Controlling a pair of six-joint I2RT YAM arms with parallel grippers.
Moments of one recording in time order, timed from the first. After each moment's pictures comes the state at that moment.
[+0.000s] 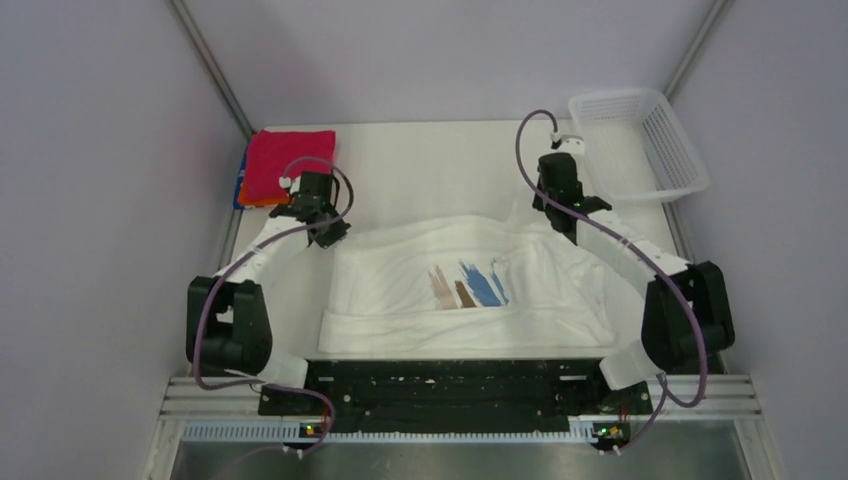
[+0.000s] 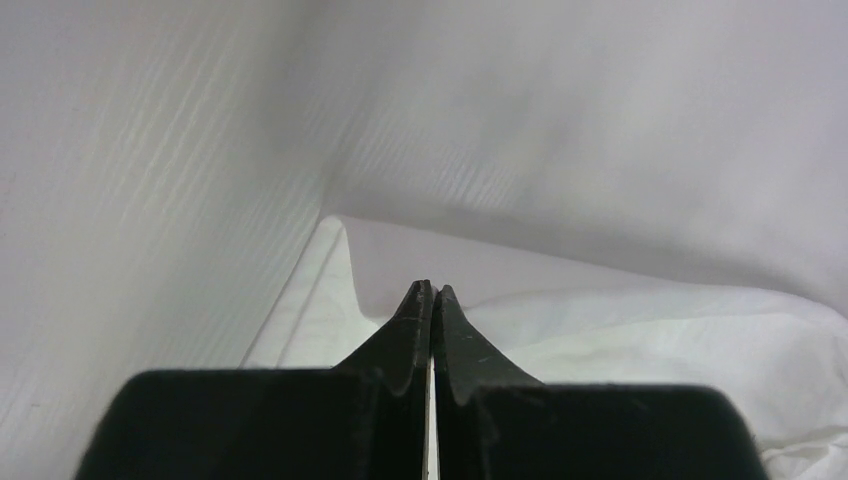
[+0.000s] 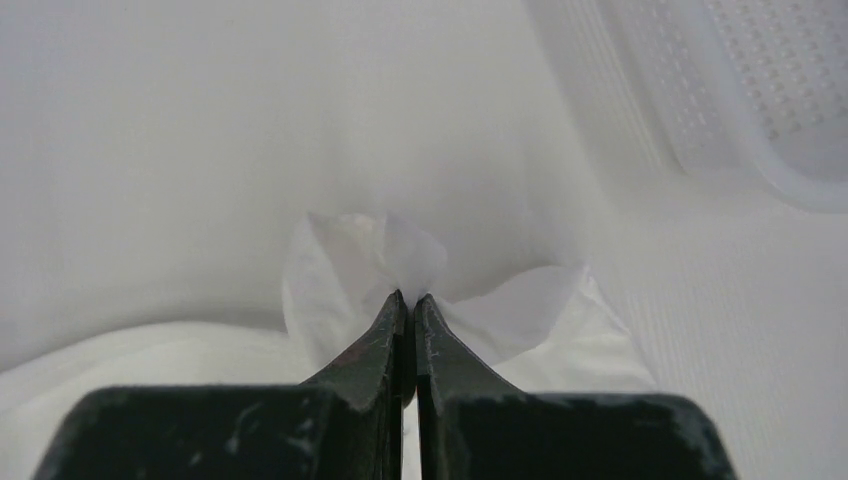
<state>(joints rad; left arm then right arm) -0.15 1.52 1.05 -0.51 -0.15 -0.73 0.34 1.56 1.08 -0.15 0.41 0.32</state>
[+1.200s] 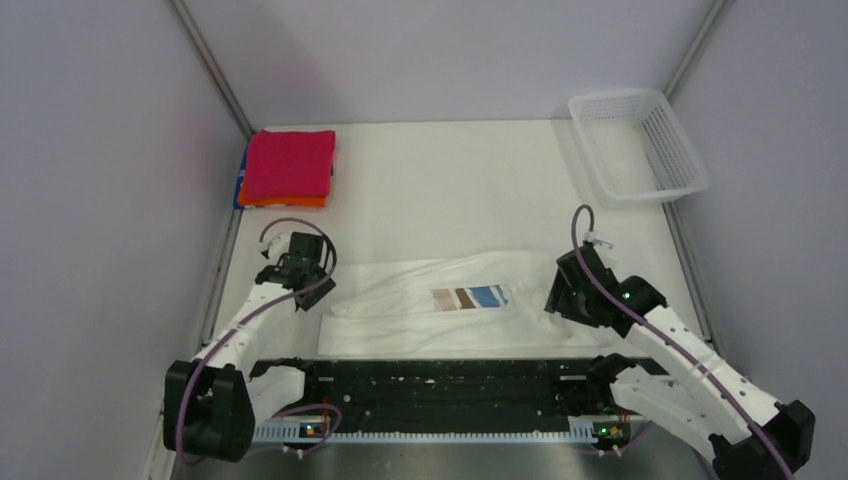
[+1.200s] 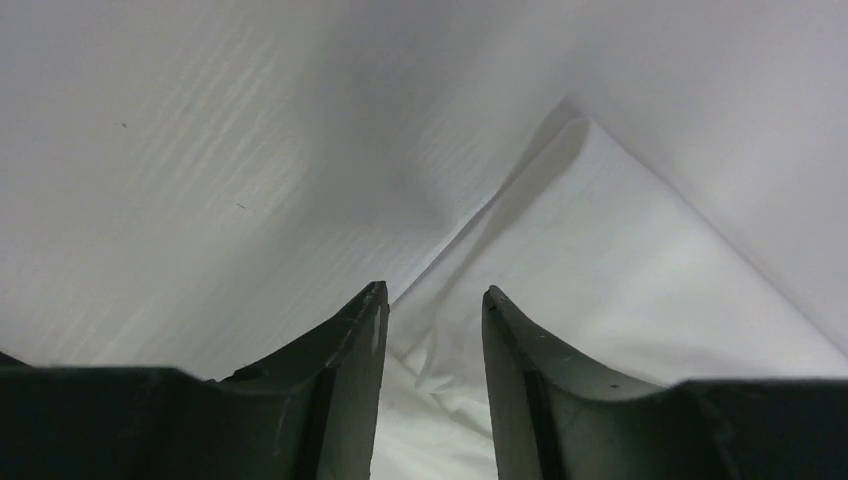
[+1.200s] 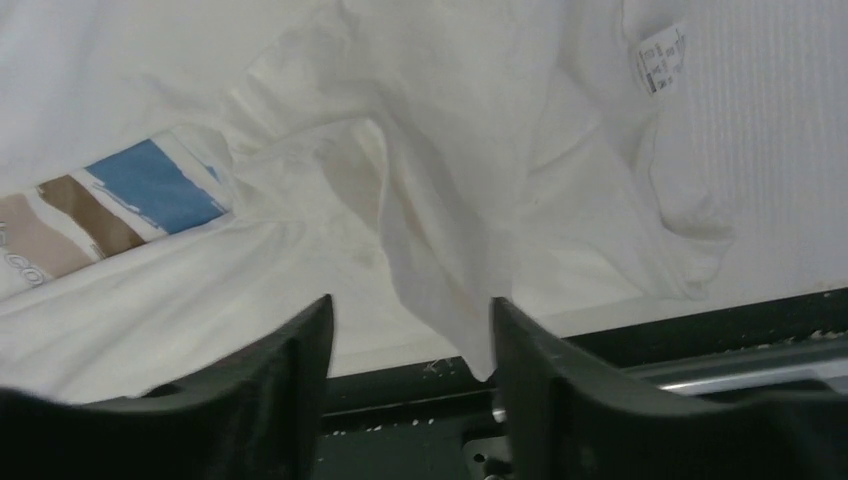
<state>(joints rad) -0.16 1.07 0.58 -0.59 -0.29 -0.87 0.56 0.83 0.67 -0.95 0.32 0.80</state>
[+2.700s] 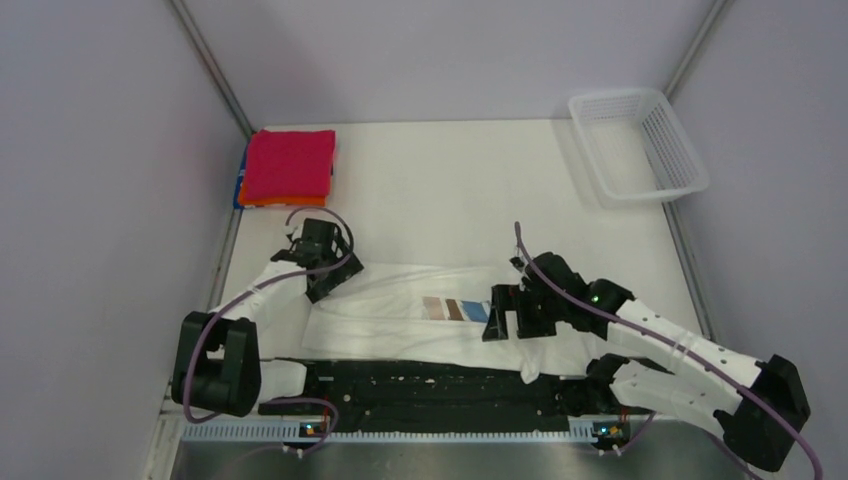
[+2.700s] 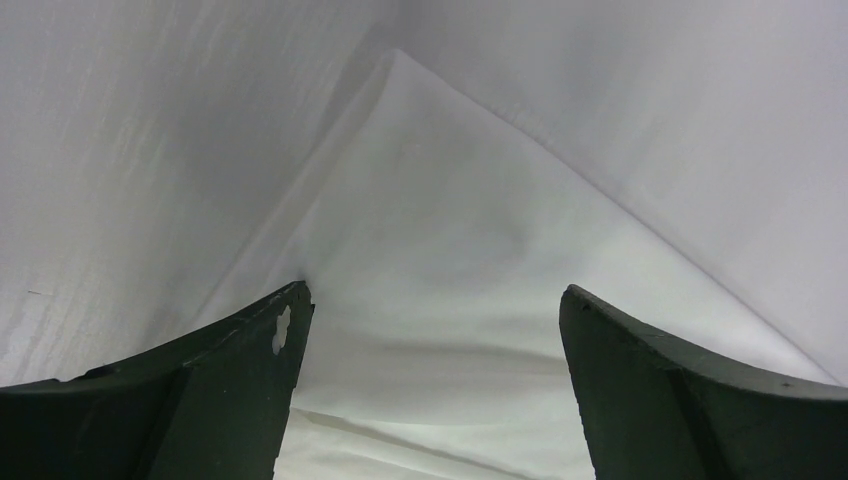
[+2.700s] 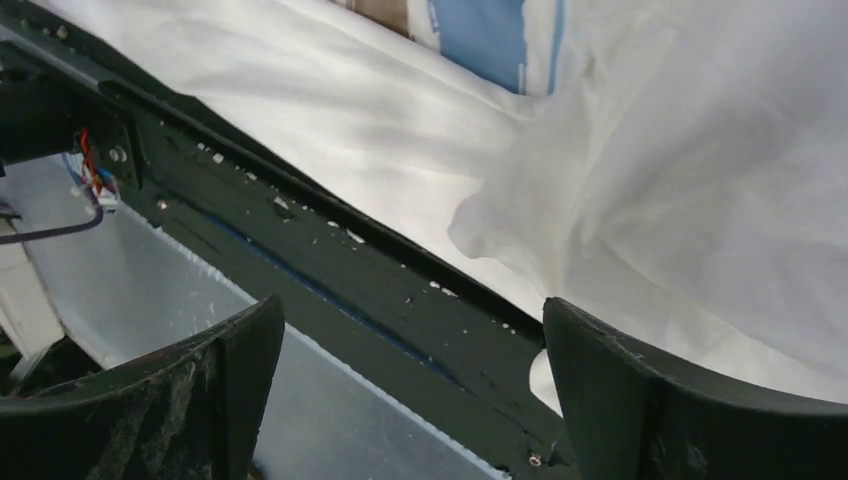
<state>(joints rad) -0.18 1.28 0.64 -0.44 -0.13 -0.78 0.78 0.93 0.60 -0.63 -0.28 0.68</state>
